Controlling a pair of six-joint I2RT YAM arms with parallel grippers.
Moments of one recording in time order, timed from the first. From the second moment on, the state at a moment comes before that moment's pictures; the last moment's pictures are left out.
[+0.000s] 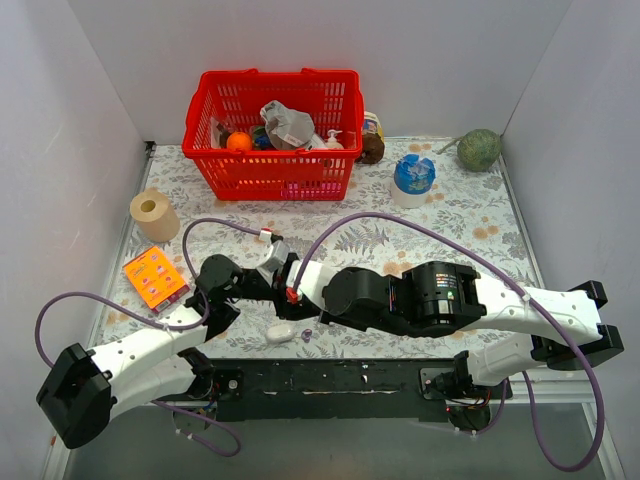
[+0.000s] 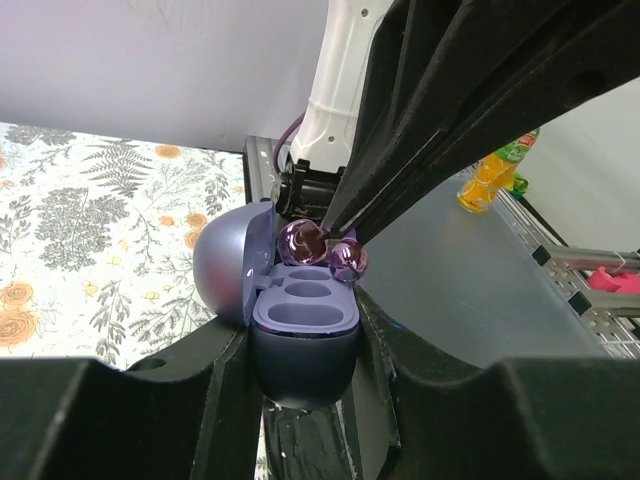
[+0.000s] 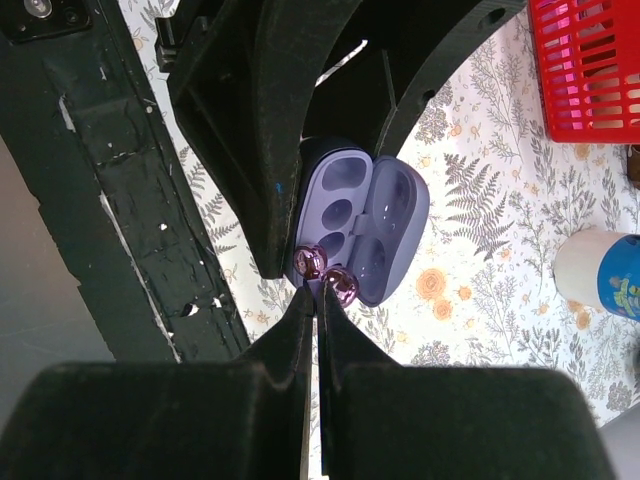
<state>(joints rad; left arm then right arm) -0.77 0.96 0.45 0.80 0.94 -0.49 1.57 1.35 1.67 -1.18 0.42 0.00</state>
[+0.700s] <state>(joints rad) -0.76 0.92 0.42 0.83 0.91 -0.46 1.57 1.36 1.69 -1.19 0.45 0.02</state>
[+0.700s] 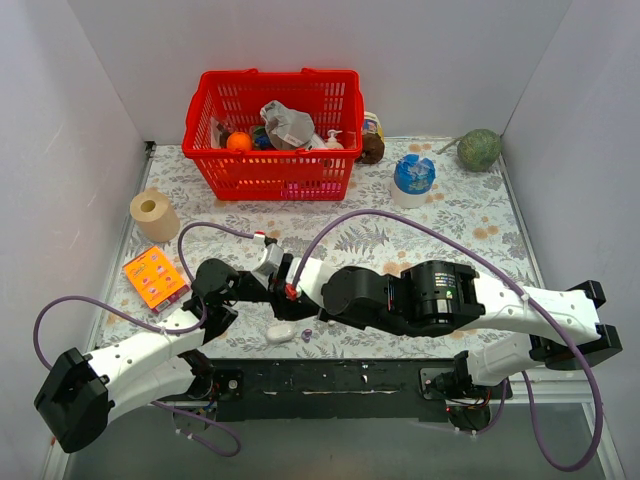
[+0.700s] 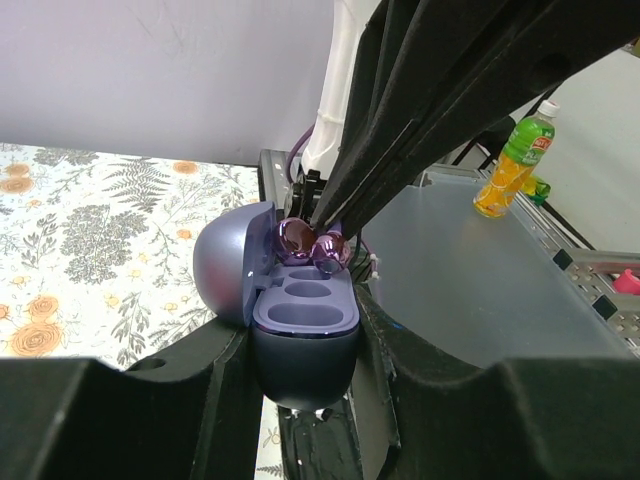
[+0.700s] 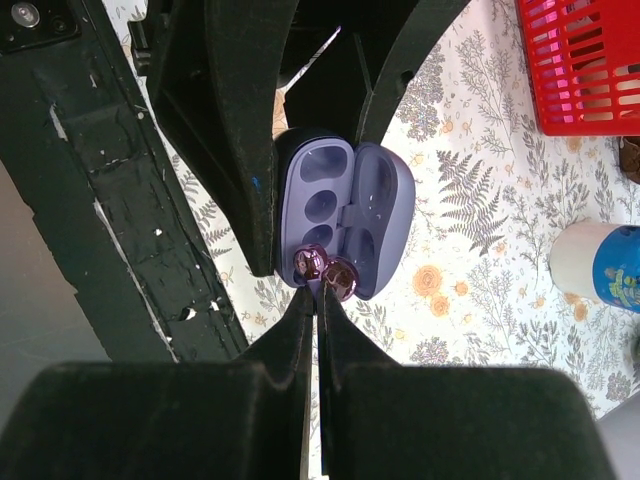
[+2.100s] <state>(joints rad) -0.77 0.85 0.42 0.79 0.83 -0.29 1.48 1.35 1.80 -1.22 0.29 0.13</state>
